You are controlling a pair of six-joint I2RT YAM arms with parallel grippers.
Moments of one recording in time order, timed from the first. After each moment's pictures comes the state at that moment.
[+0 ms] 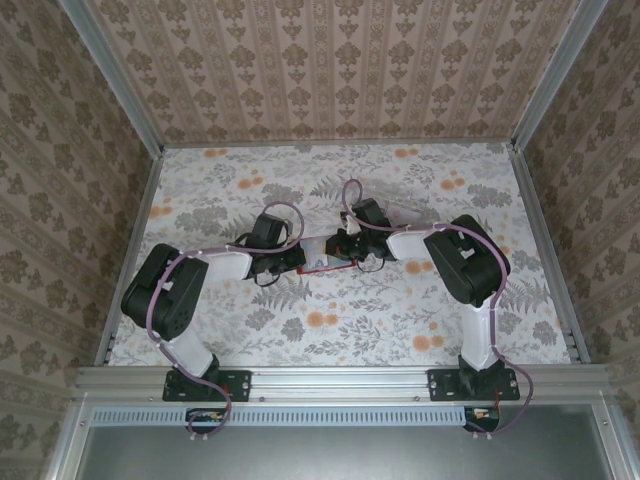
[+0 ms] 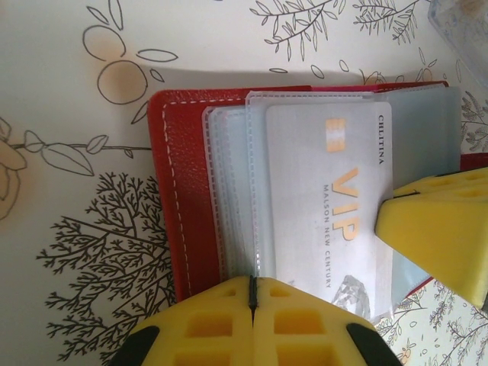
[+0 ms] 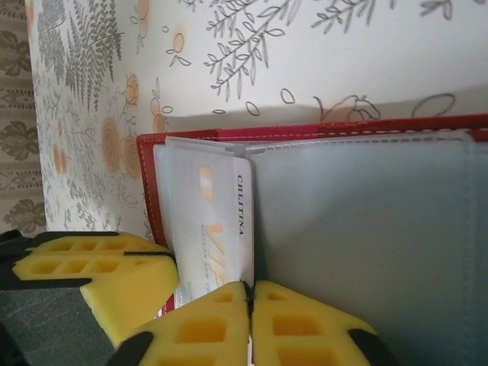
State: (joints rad) left arm -0.52 1.68 0.75 0.02 0.29 -0.66; right arm 0.51 2.01 1.07 0.13 -0.53 0.77
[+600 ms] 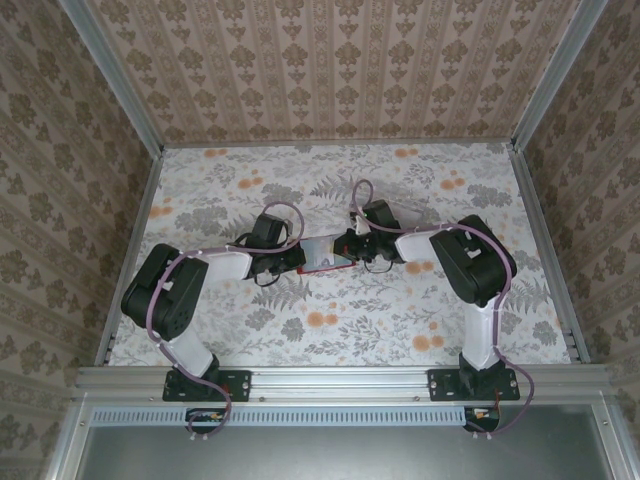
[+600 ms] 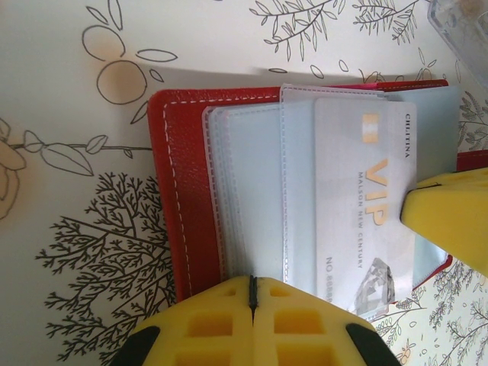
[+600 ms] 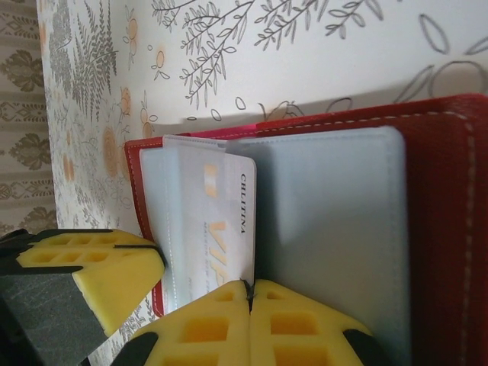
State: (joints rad) left arm -0.52 1.68 0.75 0.02 0.29 -0.66; right arm 0.46 1.98 0.99 0.20 -0.56 0.78
